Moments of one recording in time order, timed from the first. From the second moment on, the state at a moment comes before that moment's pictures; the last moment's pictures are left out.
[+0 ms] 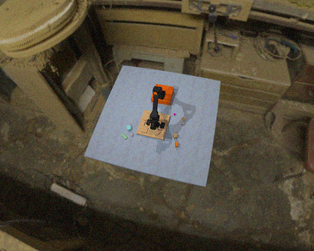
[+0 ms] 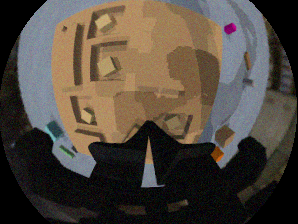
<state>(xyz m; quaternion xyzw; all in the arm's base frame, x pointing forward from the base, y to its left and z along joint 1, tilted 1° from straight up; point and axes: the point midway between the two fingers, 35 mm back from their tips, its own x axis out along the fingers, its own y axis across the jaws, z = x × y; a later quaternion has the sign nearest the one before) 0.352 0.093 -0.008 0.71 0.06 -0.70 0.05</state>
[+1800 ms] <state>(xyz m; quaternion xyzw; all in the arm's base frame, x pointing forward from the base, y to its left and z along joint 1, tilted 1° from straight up) 0.388 0.069 0.012 0.71 0.06 -0.70 0.05</state>
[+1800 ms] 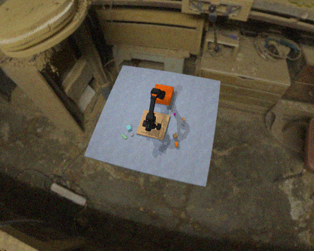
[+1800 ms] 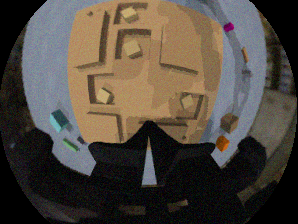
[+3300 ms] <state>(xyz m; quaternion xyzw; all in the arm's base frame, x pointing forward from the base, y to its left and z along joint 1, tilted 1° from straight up) 0.289 0.015 0.056 0.53 -0.46 -0.53 -0.47</state>
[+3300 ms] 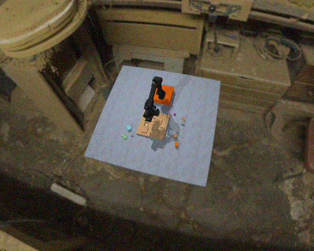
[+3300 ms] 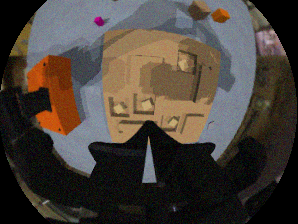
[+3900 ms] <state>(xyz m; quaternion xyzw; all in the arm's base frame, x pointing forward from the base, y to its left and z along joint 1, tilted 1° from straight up) 0.240 0.000 0.052 0.16 -0.68 -0.16 -0.70</state>
